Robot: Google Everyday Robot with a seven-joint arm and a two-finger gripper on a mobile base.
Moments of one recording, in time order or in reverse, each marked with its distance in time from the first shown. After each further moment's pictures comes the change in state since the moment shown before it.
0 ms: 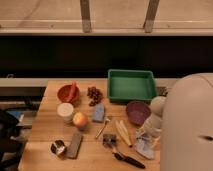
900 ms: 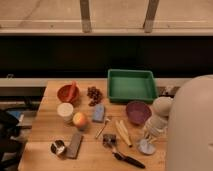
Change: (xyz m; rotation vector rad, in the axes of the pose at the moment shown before) arm -0.005 -0.002 -0.019 -0.057 -0.042 0.016
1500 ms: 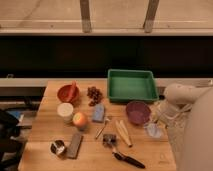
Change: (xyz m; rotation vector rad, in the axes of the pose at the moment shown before) arm -0.052 0.022 -0.096 -0.125 -0.155 0.060
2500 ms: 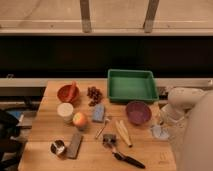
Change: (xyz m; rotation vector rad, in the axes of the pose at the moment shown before) arm -0.005 -0.033 0.010 0.034 -0.068 0.039
